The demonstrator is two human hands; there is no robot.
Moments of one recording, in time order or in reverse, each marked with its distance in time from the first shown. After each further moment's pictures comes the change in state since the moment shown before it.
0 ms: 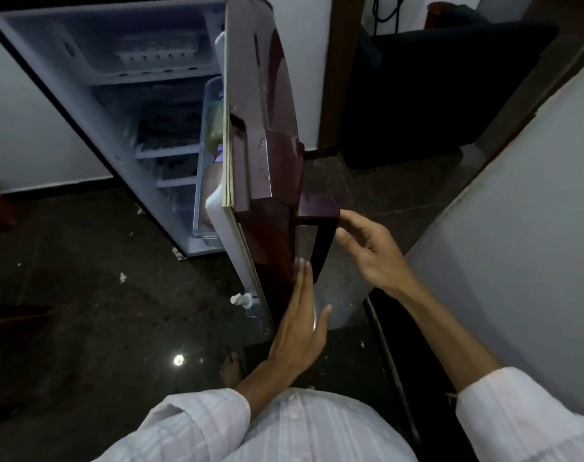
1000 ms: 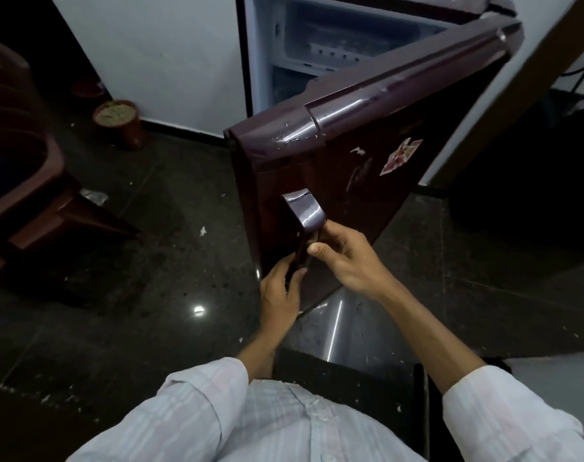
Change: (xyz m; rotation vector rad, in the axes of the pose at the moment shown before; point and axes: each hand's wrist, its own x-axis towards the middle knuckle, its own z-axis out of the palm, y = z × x) left_hand 0.016 -0.132 -0.197 -0.090 0.713 -0.304; right_hand 0.148 -0.061 0.229 0.030 -0.496 -0.047
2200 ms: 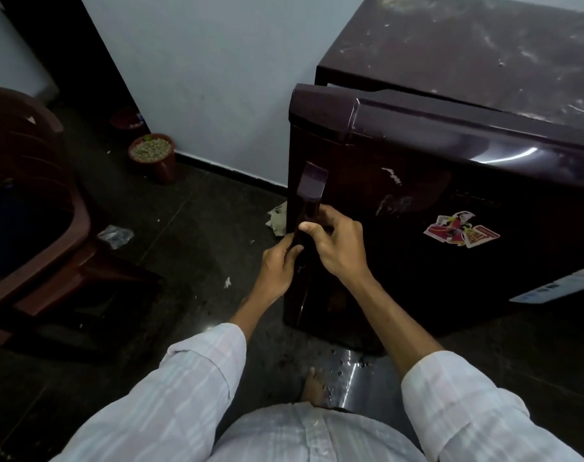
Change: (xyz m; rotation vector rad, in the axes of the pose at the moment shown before) left_hand 0.365 -0.075 -0.063 0.102 -0.136 0.027; right_hand 0.361 0.016 0.031 -0.142 0.309 -0.089
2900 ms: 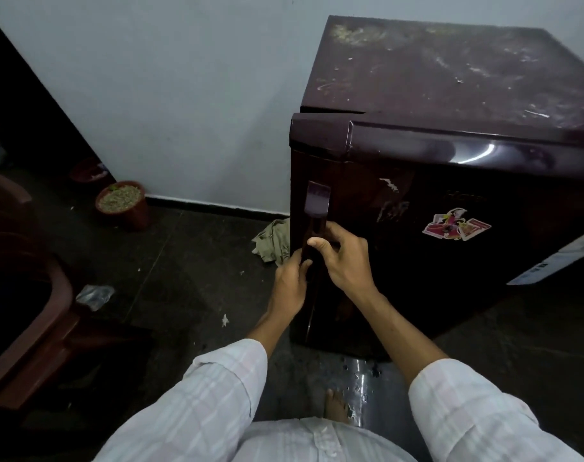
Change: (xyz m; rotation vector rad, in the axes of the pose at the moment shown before) left_hand 0.032 -0.010 -0.005 -0.005 -0.104 0.115; right_hand 0.009 -0.005 0.017 -0.037 0.200 -0.007
